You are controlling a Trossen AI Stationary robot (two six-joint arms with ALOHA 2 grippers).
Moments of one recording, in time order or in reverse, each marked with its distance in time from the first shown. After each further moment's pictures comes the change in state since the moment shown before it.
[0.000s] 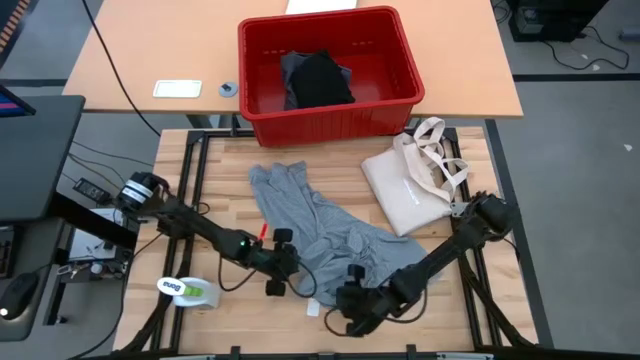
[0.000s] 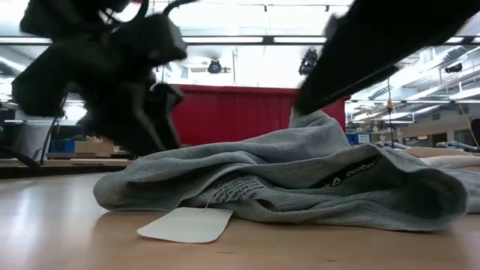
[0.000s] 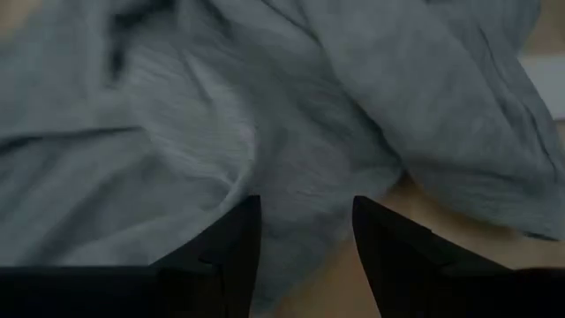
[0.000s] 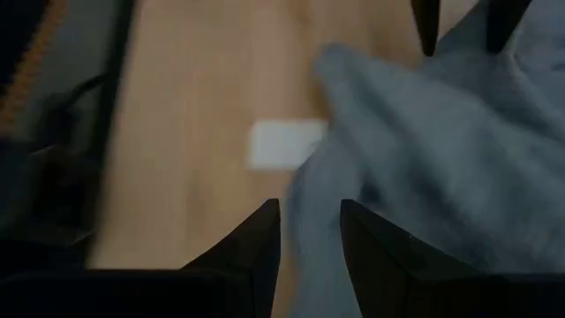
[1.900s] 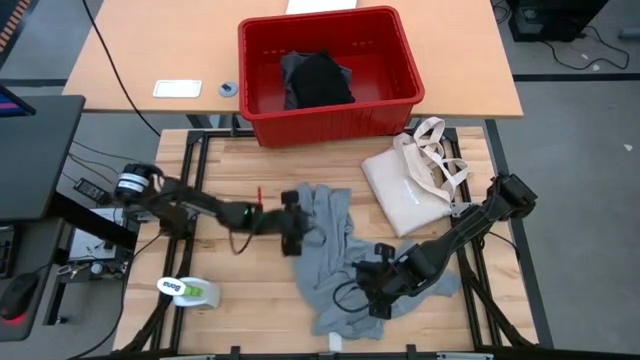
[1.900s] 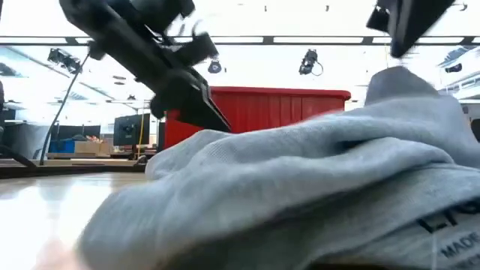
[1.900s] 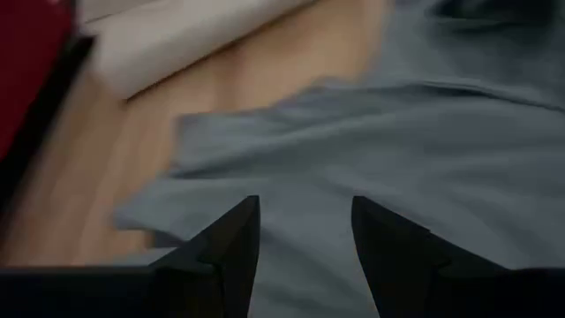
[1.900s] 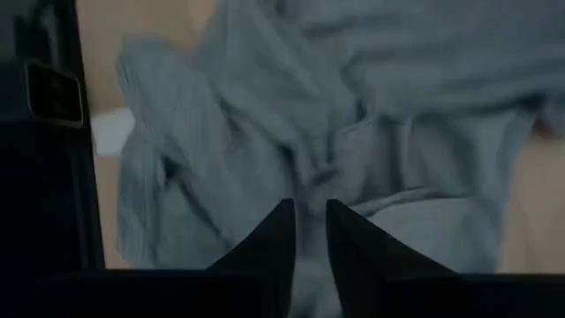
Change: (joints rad) left arm 0.292 -0.062 -0.065 0.268 -0.053 0.284; right arm -0.043 -0.233 0.089 -0.618 -0.255 0.173
